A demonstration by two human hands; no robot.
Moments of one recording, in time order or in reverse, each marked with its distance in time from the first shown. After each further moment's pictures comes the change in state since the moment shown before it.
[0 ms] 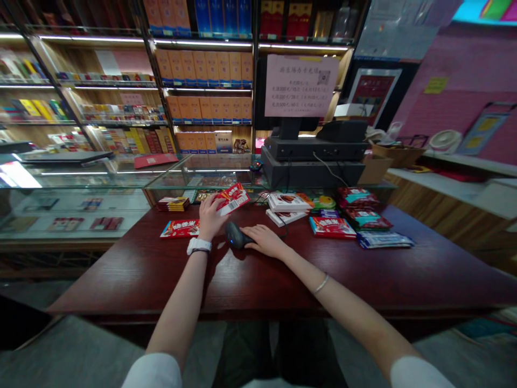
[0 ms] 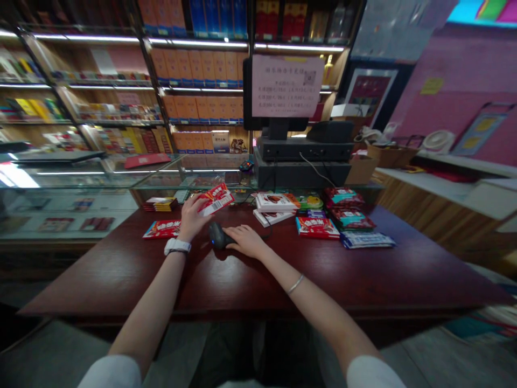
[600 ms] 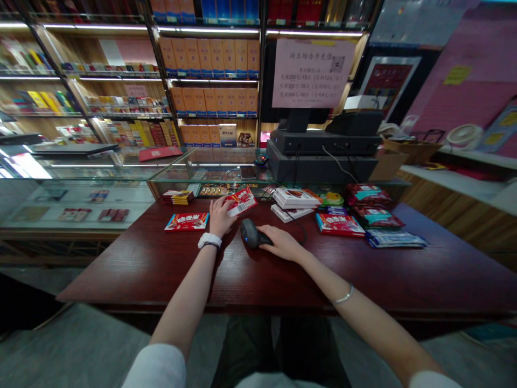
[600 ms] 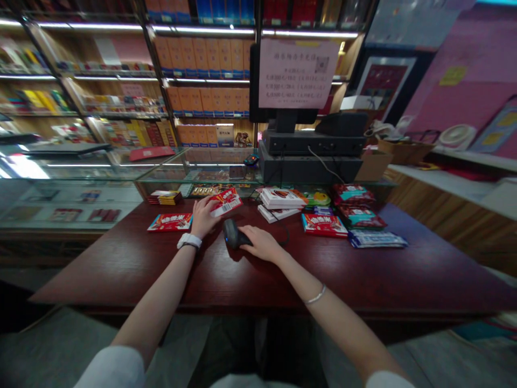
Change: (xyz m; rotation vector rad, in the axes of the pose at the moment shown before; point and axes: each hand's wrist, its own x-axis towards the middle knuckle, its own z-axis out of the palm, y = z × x) left_hand -0.017 -0.010 0.034 0.061 -0.094 -0.031; right_hand -0.035 -0.002 -0.012 0.172 0.019 0.125
